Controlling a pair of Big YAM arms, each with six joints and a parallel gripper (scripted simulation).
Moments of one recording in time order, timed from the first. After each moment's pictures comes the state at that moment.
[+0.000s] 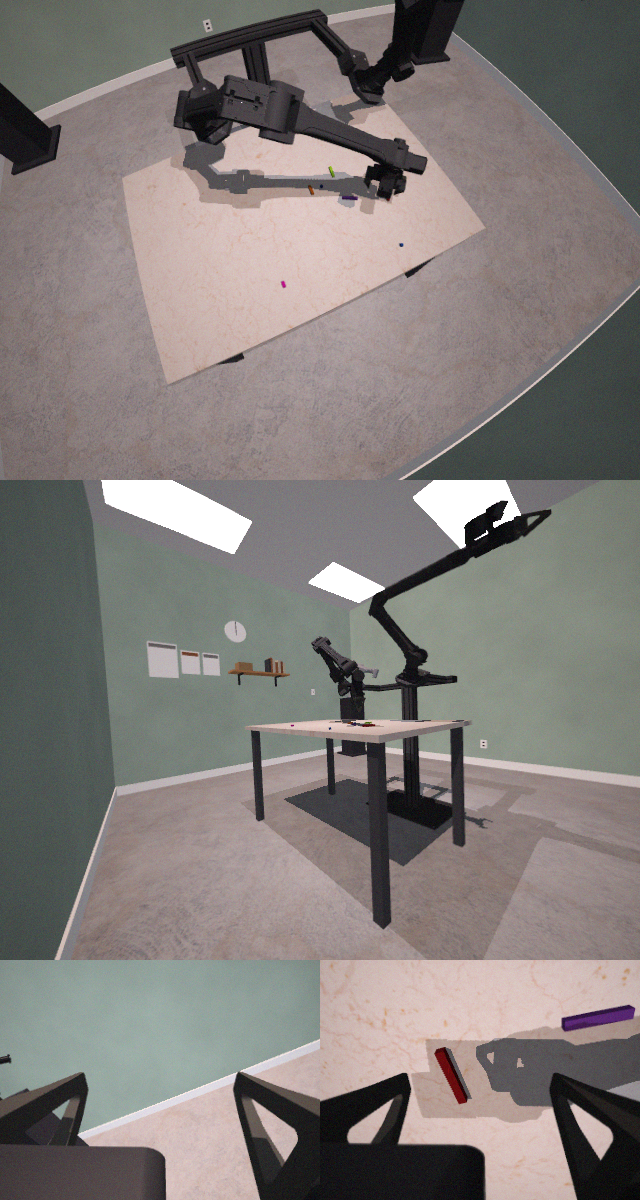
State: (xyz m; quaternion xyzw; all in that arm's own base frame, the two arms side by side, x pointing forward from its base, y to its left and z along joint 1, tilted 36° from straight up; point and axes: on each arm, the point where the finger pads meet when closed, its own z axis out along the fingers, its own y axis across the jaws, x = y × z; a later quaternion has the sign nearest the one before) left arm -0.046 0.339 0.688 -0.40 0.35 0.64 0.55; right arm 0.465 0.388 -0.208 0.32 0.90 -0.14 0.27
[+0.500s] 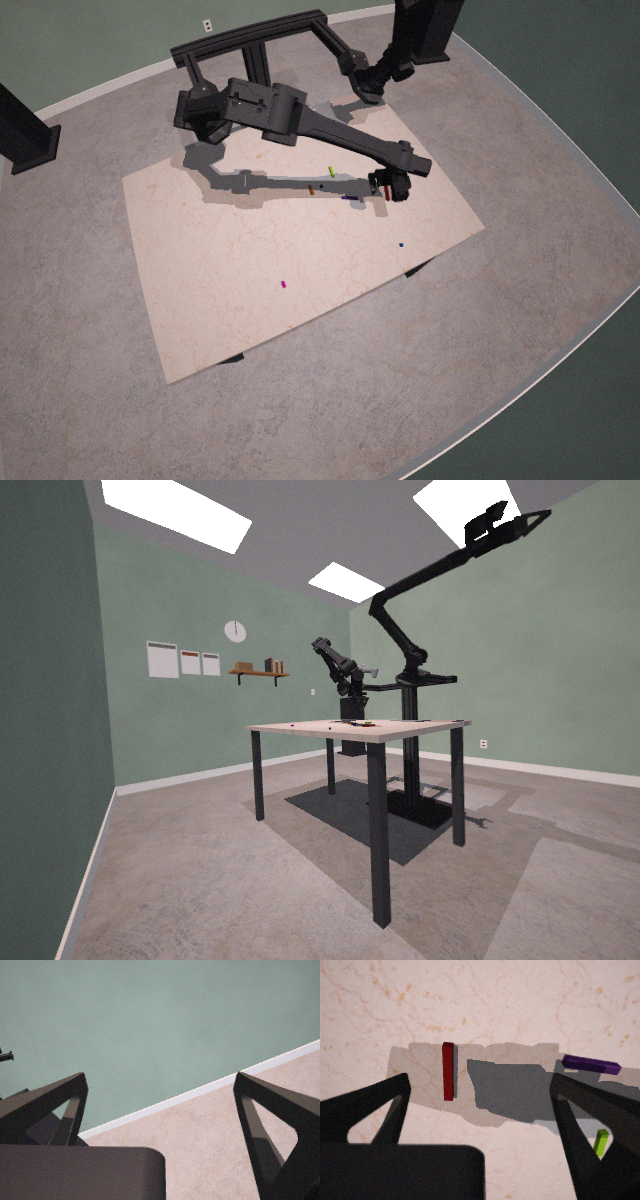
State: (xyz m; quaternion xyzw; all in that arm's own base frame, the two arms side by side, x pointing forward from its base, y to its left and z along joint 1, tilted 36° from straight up) left arm -0.046 0.339 0.688 -0.40 0.35 0.64 0.55; right arm 0.478 0.397 -0.206 0.15 0.94 -0.19 0.24
